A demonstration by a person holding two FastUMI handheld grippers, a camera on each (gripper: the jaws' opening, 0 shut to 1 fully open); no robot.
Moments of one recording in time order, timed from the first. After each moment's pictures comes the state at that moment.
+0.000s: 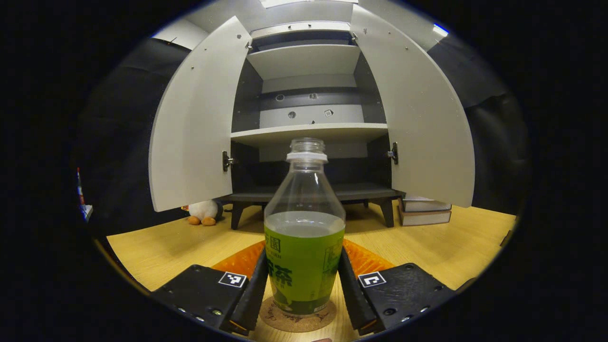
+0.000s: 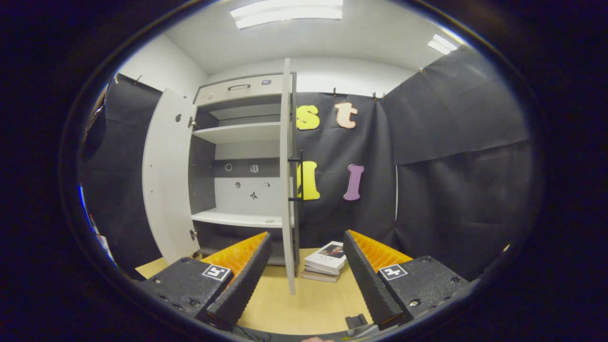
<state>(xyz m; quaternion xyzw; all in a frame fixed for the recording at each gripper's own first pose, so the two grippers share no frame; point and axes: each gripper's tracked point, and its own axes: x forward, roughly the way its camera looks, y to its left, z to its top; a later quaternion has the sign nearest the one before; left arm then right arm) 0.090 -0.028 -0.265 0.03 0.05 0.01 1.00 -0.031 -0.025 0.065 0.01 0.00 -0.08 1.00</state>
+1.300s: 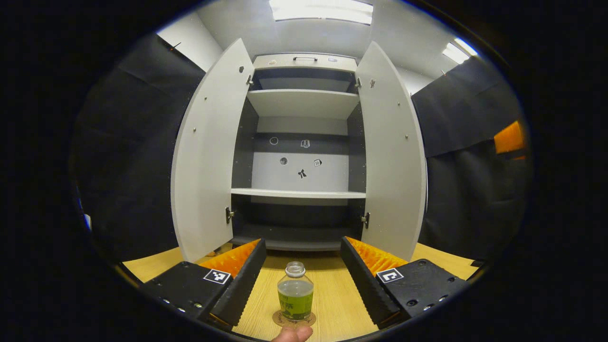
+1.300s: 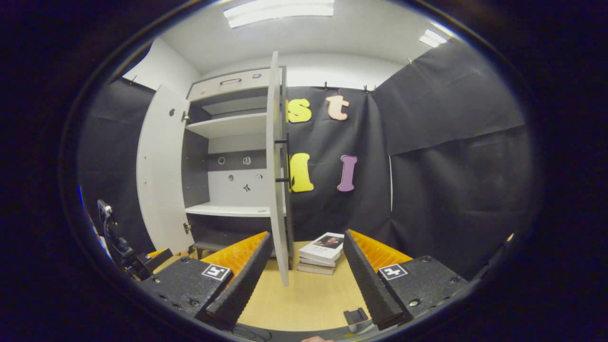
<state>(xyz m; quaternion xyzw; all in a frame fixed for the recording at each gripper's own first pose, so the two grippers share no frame) 0.024 -0.036 -0.070 0.00 0.00 -0.06 1.00 -0.035 -0.042 0.020 0.04 0.00 -0.08 1.00</state>
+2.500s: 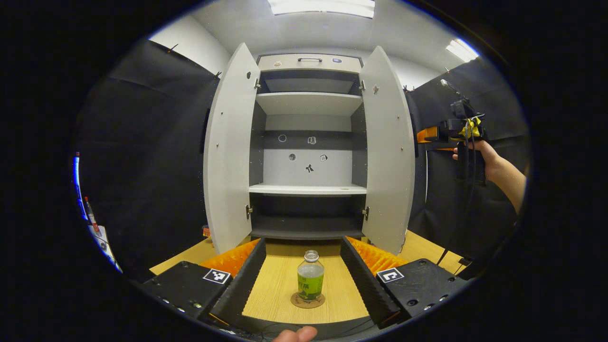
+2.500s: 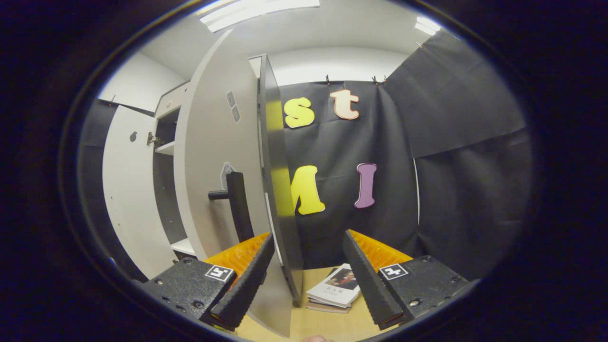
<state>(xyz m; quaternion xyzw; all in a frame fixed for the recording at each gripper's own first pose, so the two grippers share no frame) -0.044 0.000 -0.051 0.01 0.06 -0.03 1.00 0.180 -0.106 0.126 0.06 -0.01 -0.05 1.00</state>
